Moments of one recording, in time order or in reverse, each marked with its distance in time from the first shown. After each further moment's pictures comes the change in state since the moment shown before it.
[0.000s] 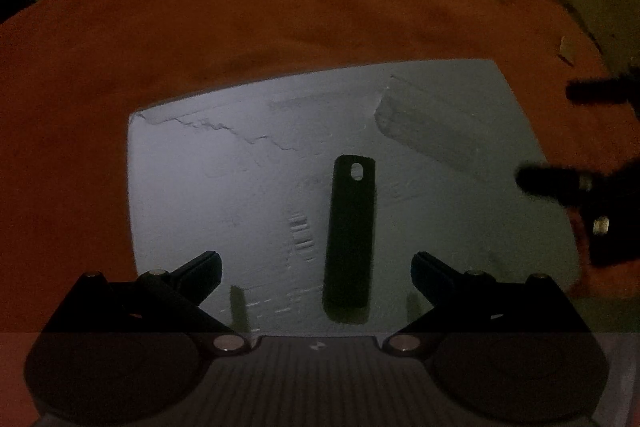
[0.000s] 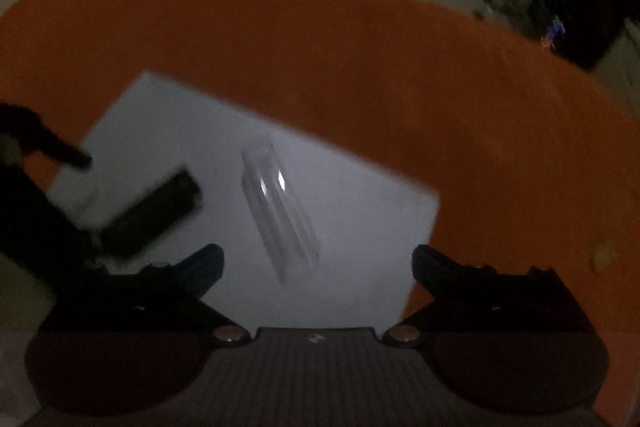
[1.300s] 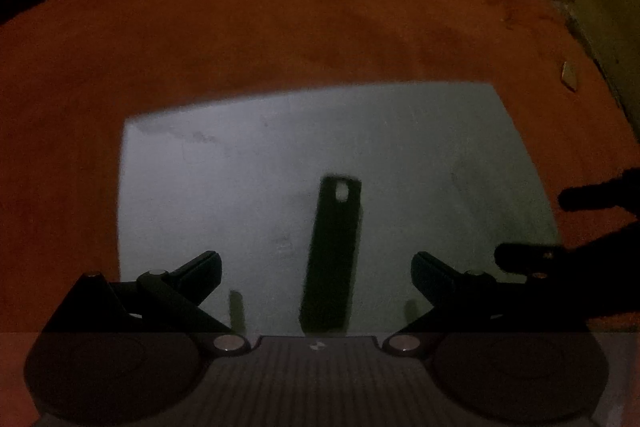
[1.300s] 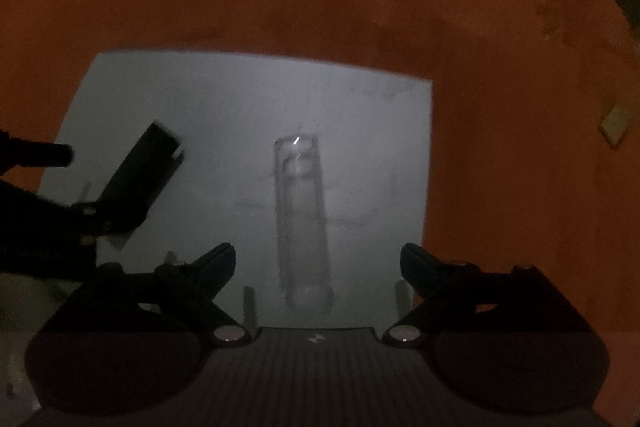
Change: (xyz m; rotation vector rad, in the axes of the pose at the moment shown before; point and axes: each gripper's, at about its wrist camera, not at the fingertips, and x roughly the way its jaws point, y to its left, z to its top) left arm -0.004 -0.007 0.006 -0.011 -0.096 0.020; right arm 0.016 0.001 -0.021 0.278 0.198 -0.035
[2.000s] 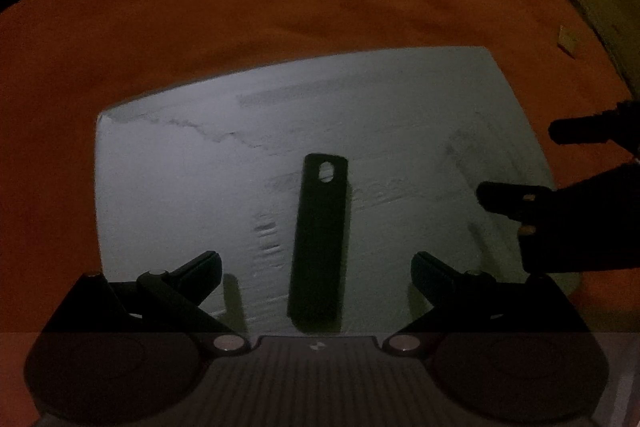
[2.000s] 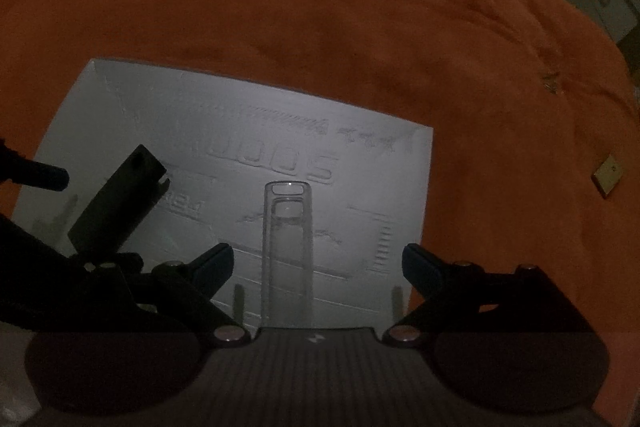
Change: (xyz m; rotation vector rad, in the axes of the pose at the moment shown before) left arm 0.020 0.001 0.008 0.063 0.100 -0.031; right arm 0.005 0.006 0.010 -0.072 -0.054 -0.045
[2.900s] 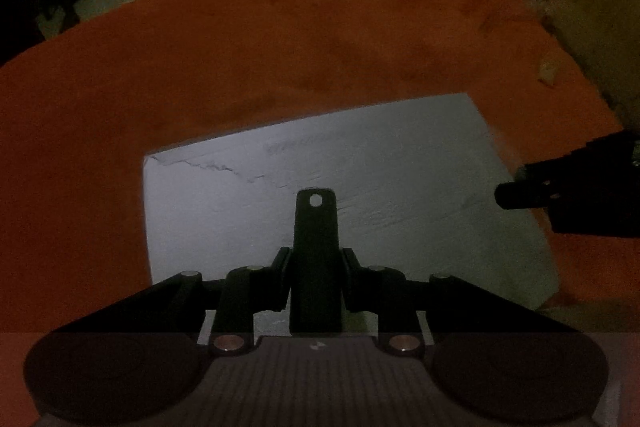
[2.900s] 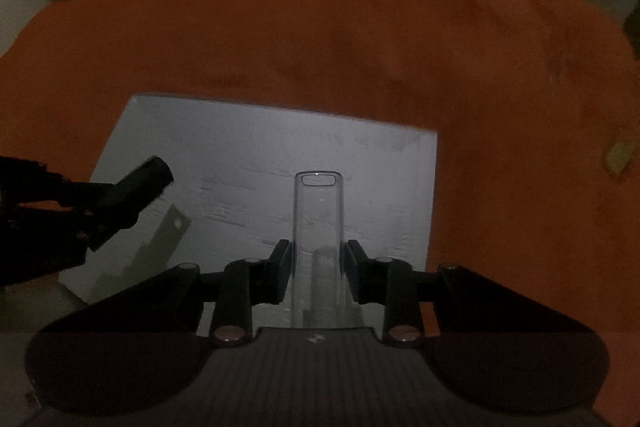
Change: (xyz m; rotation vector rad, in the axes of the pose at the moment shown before) left arm -0.054 0.004 -0.012 0.002 -0.151 0.012; right arm -0.057 -0.018 -0.012 0.047 -0.069 0.115
